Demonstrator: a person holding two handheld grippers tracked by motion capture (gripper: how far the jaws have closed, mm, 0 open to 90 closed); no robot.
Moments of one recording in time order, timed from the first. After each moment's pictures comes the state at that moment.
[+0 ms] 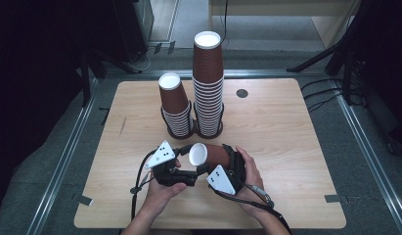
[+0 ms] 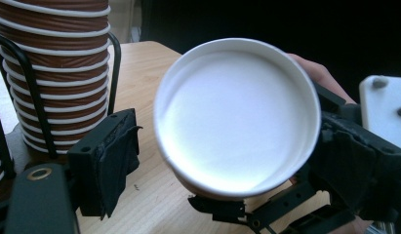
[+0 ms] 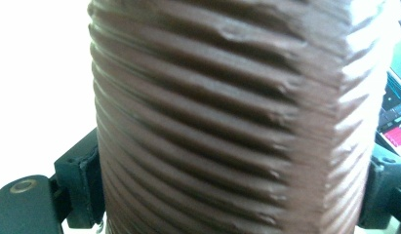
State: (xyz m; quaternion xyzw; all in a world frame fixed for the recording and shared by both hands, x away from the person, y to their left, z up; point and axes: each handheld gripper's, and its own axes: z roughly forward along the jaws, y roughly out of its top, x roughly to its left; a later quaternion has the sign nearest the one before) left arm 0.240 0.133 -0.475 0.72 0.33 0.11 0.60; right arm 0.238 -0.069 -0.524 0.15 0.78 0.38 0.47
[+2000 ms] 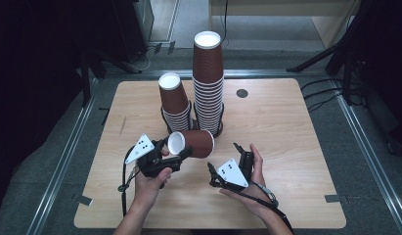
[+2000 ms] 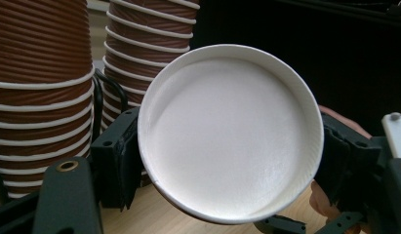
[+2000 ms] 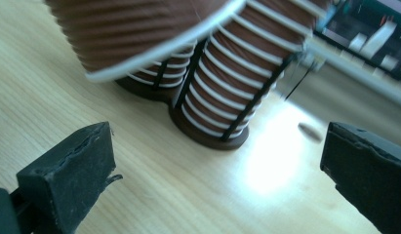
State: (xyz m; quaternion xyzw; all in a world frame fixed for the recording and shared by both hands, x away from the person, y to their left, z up) left arm 0.252 0.173 -0.472 0.65 0.37 0.17 0.64; right arm 0.249 -0.084 -0.530 0.28 0.74 0.45 0.41
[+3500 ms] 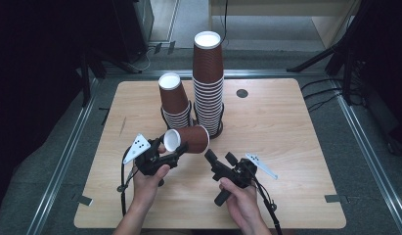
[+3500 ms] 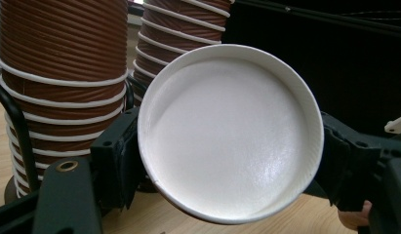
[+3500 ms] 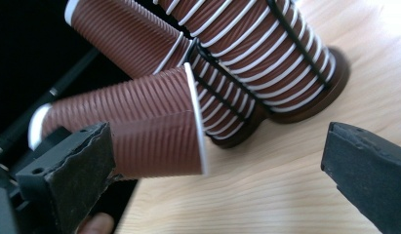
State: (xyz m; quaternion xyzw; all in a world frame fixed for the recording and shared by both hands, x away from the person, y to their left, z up) left arm 0.257 0.179 -0.482 0.62 0.40 0.19 0.65; right arm 0.244 -0.086 -0.509 0.60 0.47 0.65 0.01
